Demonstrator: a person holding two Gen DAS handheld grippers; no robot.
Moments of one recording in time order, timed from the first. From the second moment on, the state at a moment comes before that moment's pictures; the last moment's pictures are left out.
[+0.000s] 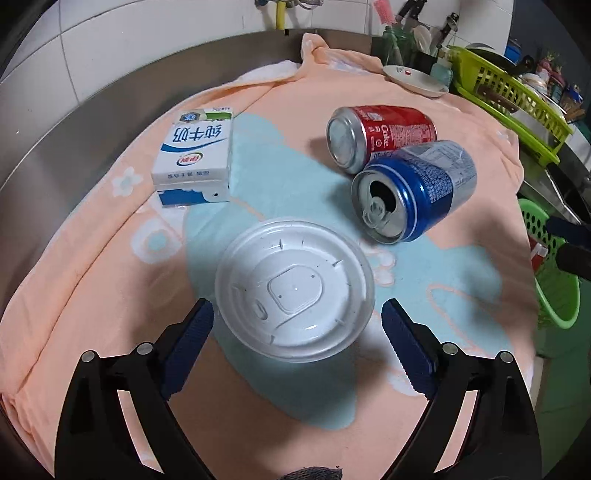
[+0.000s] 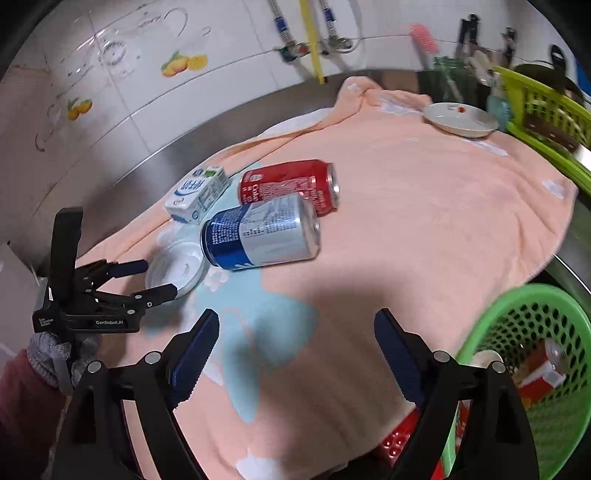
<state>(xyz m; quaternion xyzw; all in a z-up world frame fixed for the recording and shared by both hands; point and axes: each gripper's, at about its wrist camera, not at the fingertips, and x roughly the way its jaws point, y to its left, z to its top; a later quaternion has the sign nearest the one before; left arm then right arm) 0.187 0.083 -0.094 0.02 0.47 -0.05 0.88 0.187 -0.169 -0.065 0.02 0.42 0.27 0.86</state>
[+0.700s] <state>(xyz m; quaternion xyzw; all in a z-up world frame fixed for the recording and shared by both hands) 0.204 0.091 -0.112 0.01 0.48 -0.07 0.88 0.222 -0.124 -0.074 -0.01 0.43 0.28 0.86</state>
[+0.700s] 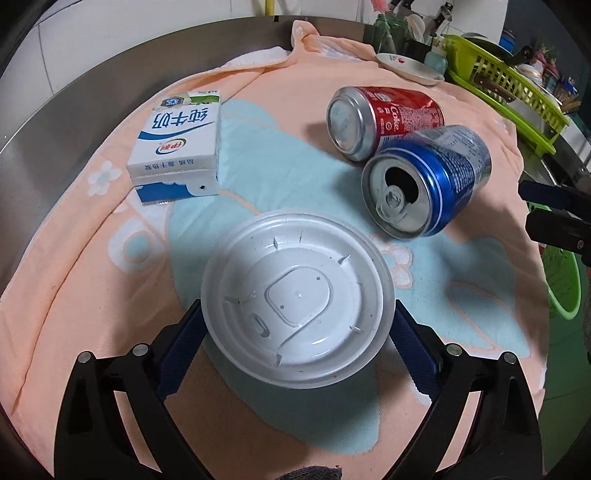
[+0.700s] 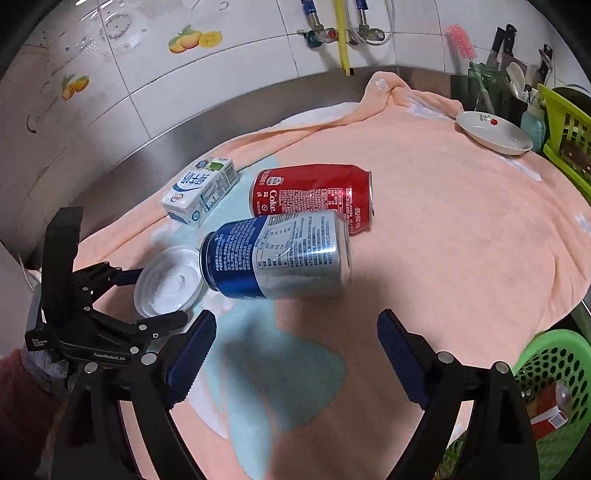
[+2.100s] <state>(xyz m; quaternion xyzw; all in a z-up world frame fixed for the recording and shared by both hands) 0.136 0.175 -0.086 -0.08 0.42 -0.01 0.90 0.280 0.036 -0.082 -0.09 0.45 0.37 0.81</state>
